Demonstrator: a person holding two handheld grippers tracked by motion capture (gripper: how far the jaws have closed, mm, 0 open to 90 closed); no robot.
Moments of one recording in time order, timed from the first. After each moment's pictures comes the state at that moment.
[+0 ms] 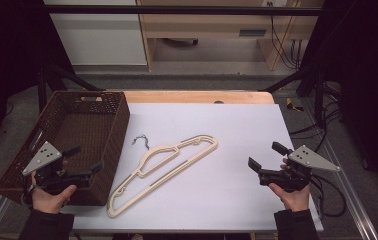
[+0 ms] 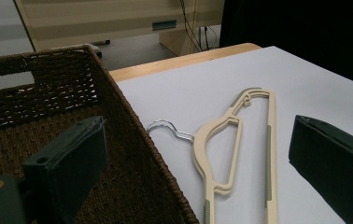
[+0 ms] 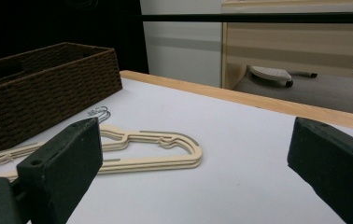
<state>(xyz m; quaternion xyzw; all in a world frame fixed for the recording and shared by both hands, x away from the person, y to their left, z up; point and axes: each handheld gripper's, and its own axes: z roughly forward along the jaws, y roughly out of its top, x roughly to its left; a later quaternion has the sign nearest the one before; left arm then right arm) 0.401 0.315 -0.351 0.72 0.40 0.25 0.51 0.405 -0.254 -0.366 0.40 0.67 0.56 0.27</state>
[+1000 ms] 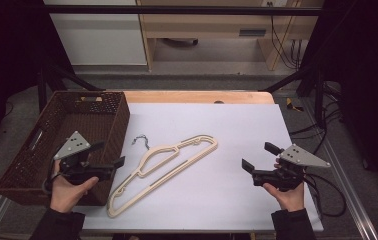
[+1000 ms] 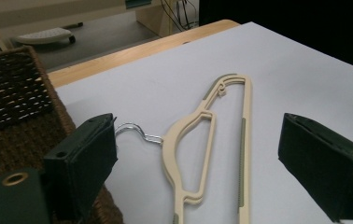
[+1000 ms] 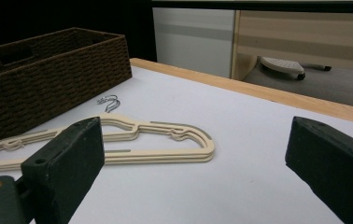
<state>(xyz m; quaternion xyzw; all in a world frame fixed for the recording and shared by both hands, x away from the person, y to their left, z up) 0.425 0.259 -0.337 0.77 0.36 0.21 0.47 0.408 -0.241 -0.366 0.38 0.70 0.55 0.25</state>
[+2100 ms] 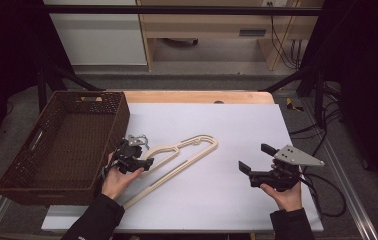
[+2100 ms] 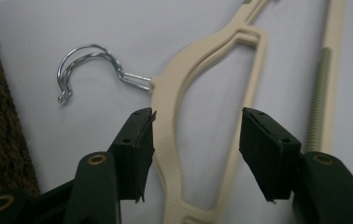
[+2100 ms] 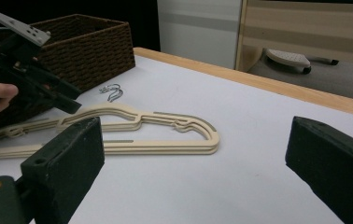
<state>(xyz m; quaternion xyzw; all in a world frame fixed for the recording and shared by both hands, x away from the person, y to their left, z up) 0.502 0.185 -0.435 0.83 0.45 0.17 0.30 0.411 -0.234 -0.370 0.38 0.71 0.54 0.24</state>
